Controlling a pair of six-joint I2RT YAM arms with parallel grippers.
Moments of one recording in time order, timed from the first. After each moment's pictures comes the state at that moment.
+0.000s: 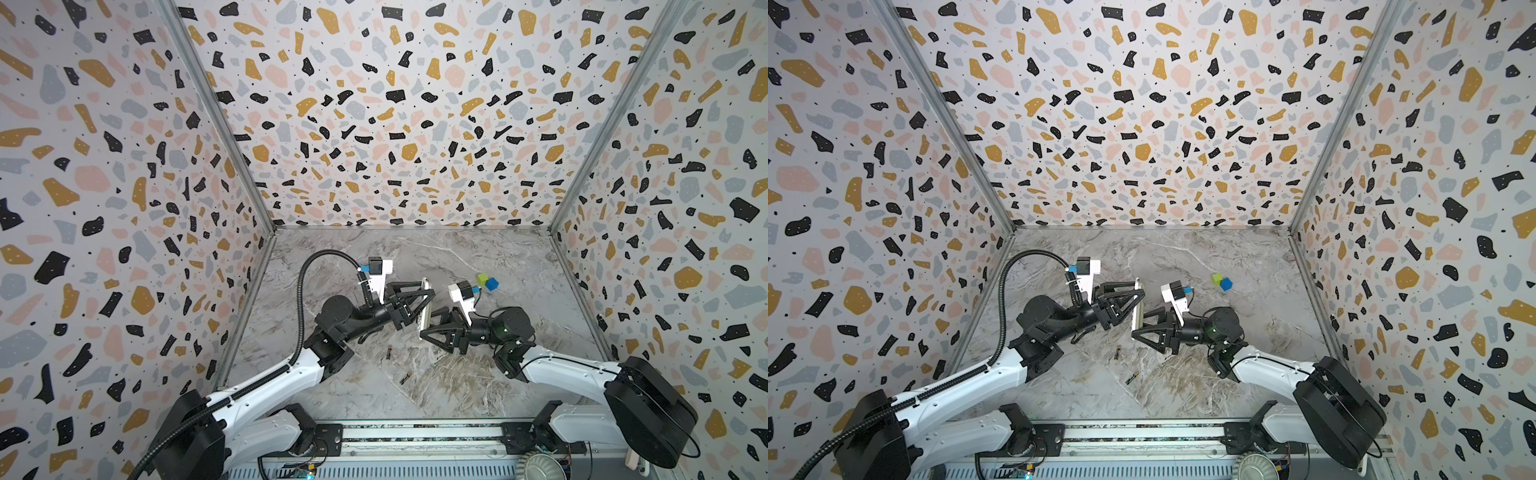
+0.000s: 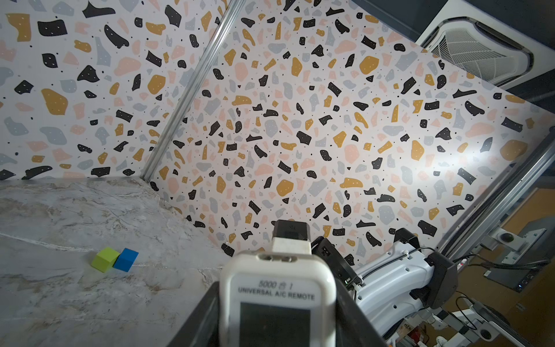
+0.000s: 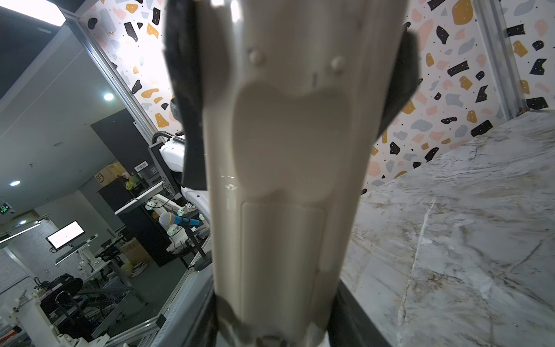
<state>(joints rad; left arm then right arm) -0.74 1.09 0.64 0.72 0.45 -0.74 0.72 1.28 0.46 1.13 -0.87 0.76</state>
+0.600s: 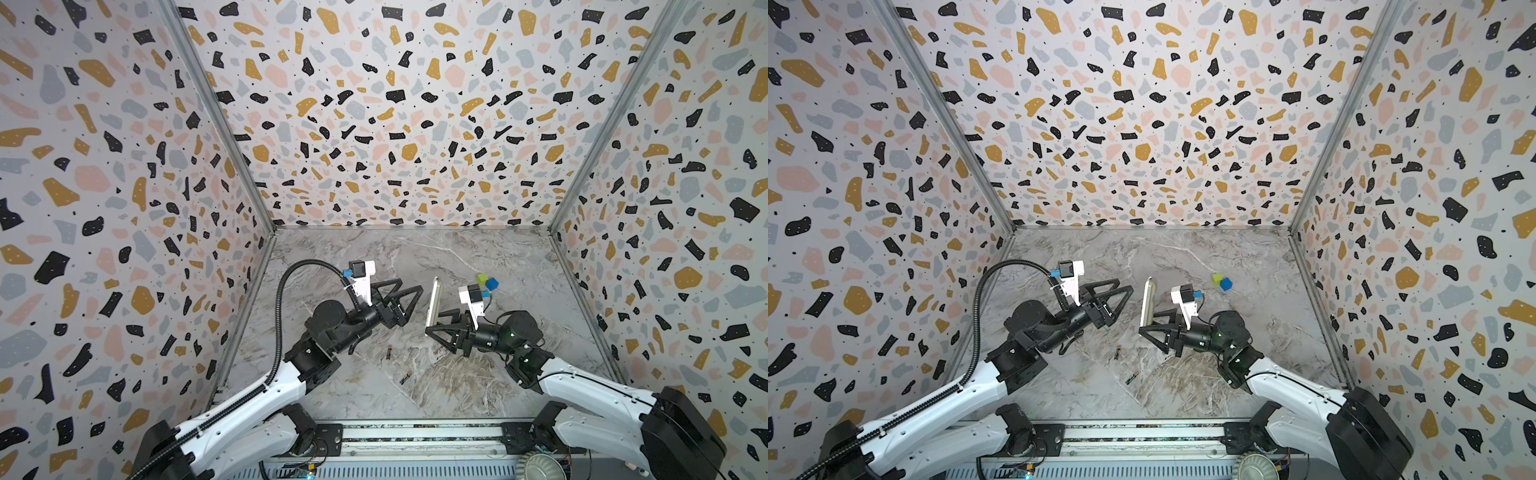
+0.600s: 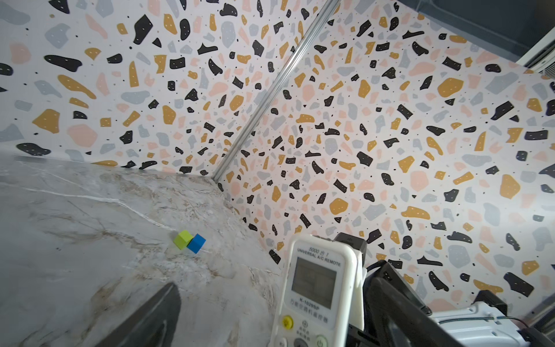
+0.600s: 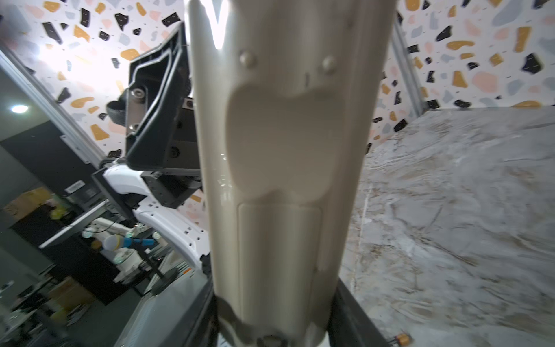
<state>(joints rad) -0.75 0.91 0.64 0.37 0.16 -0.67 0.74 1.03 0.41 0.72 -0.61 0.59</state>
